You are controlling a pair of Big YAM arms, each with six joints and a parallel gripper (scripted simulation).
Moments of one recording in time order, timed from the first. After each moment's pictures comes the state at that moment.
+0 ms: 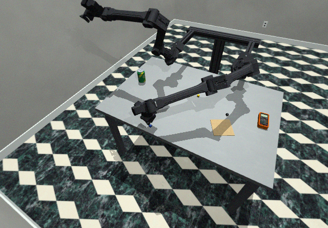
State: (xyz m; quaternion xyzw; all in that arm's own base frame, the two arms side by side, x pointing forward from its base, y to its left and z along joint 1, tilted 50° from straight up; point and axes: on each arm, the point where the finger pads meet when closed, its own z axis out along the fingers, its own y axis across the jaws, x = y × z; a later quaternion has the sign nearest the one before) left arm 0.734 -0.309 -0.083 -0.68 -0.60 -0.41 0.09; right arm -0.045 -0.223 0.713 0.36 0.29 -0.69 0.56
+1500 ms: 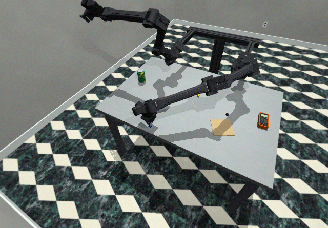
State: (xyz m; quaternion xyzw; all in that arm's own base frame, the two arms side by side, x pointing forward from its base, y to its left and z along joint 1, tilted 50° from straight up) left arm 0.732 -0.302 -0.093 -0.68 -0.60 -0.41 0.10; right arm -0.045 -0.223 0.713 0.36 0.29 -0.69 0.56
